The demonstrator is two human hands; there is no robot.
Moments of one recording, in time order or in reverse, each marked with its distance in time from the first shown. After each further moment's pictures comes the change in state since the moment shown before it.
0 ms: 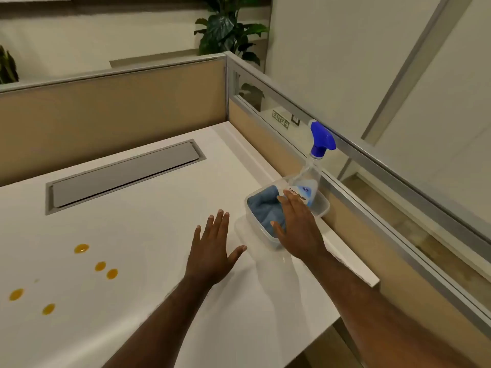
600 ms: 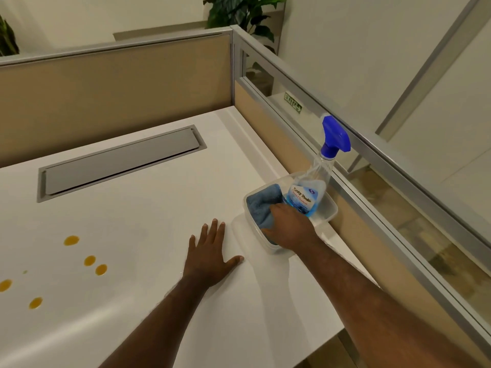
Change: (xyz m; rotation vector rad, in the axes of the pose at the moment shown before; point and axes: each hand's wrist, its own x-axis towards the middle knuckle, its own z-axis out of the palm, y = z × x) left_hand 0.024 -0.017 0.052 -0.002 -0.164 -0.131; right_hand 0.053 0.016 0.032 -0.035 -0.313 0.000
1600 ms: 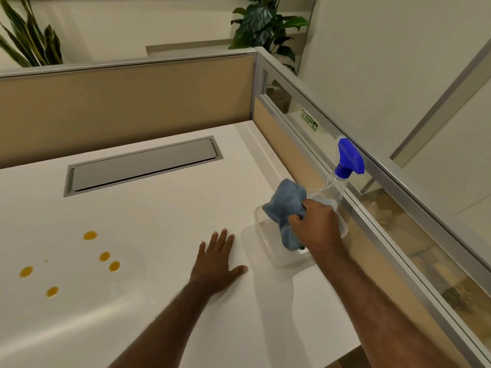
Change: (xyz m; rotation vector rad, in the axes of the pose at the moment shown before) left_hand -0.004 0.000 -0.007 -0.044 -0.028 -0.004; right_hand -0.019 -0.008 -0.062 0.121 0.328 0.107
